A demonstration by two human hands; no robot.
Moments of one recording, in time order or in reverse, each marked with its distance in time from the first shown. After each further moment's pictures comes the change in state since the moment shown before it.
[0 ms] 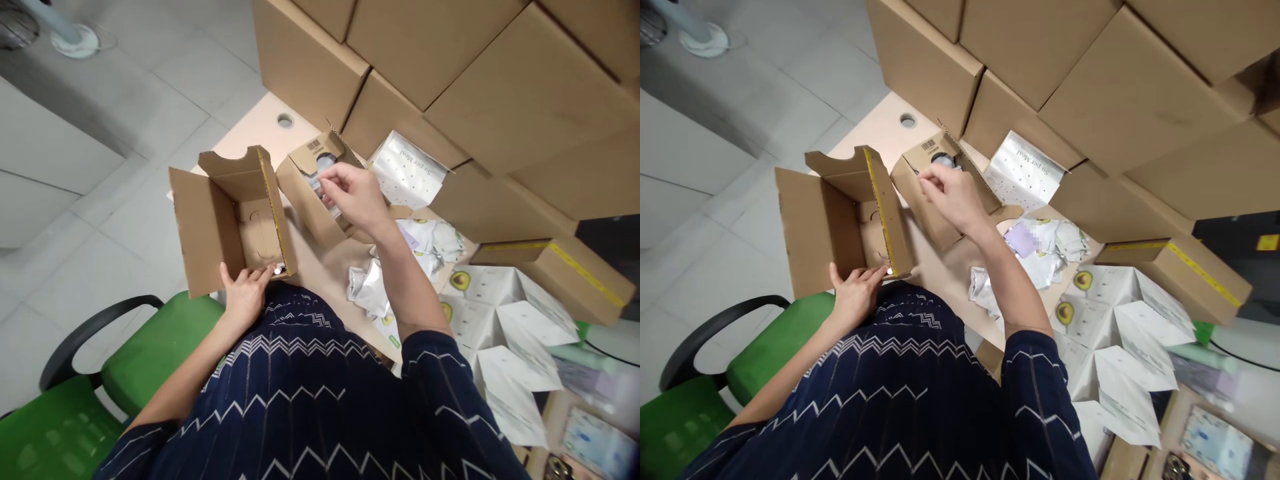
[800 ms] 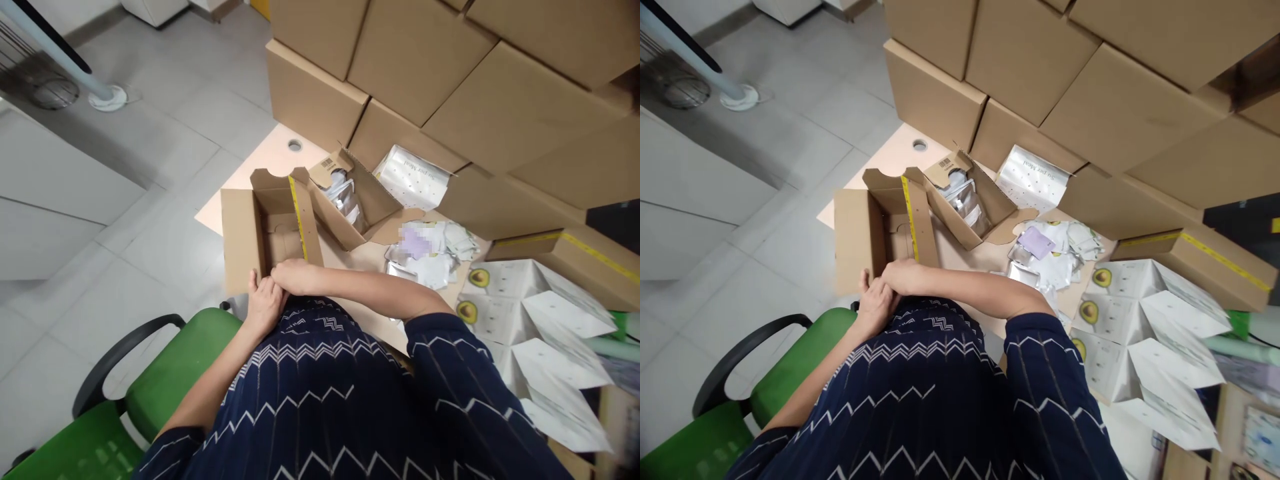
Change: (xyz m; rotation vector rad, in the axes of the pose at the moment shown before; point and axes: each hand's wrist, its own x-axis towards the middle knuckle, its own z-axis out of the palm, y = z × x) left_hand -0.014 -0.048 0.013 -0.017 0.303 0.188; right_hand -0.004 -0.120 0.141 -0.391 -0.868 -0.106
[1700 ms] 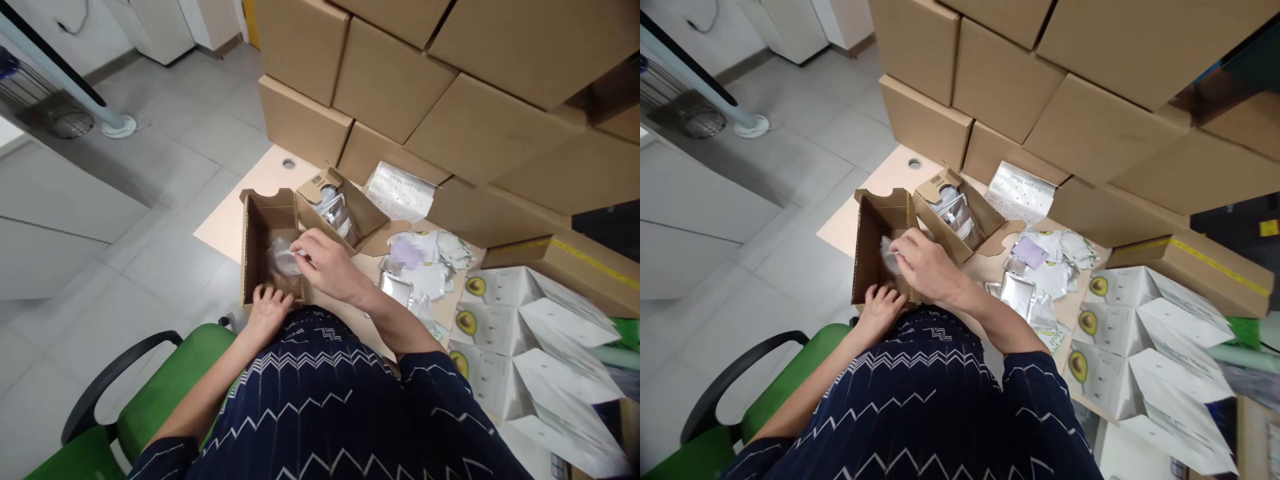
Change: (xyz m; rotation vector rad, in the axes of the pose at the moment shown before) left_hand 0.031 0.026 -0.025 0.123 -0.493 0.078; right_hand -0.096 0.046 -0.010 0.270 1.089 -0.096
